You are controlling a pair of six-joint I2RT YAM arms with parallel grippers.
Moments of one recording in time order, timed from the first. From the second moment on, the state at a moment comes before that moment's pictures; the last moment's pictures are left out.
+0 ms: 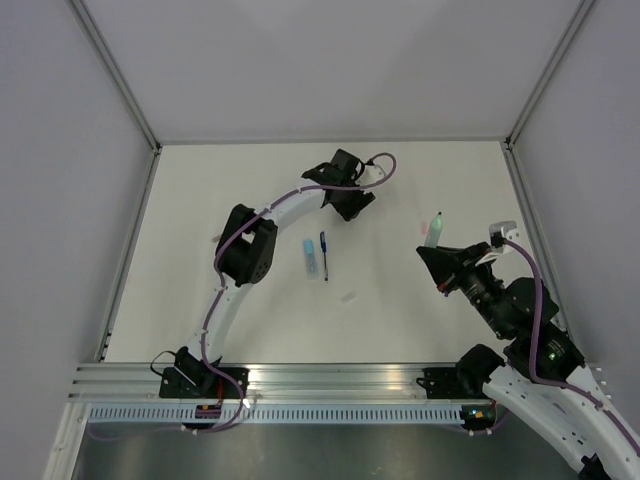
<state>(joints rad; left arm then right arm) -0.63 2.42 2.03 -0.51 0.15 0.44 0.67 0.35 0.68 -0.31 0.16 0.40</state>
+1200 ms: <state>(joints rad) -0.60 2.41 2.12 -0.70 -0.02 -0.75 0.67 0.29 0.68 -0.32 0.16 0.40</state>
